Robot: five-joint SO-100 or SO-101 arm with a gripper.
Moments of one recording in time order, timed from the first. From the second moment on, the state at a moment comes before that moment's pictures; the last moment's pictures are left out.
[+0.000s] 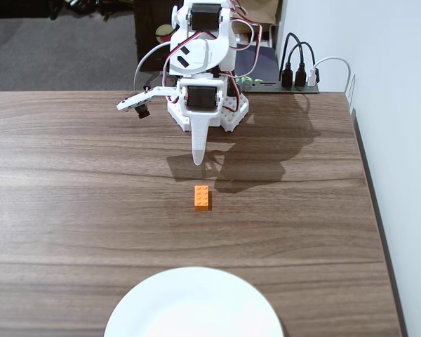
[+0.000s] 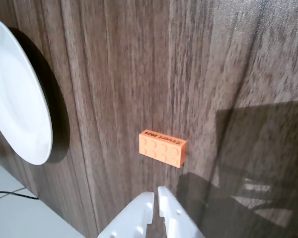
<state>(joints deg) 5.2 188.3 167.8 72.3 -4.3</state>
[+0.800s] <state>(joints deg) 5.2 170.2 163.1 64.8 -4.7</state>
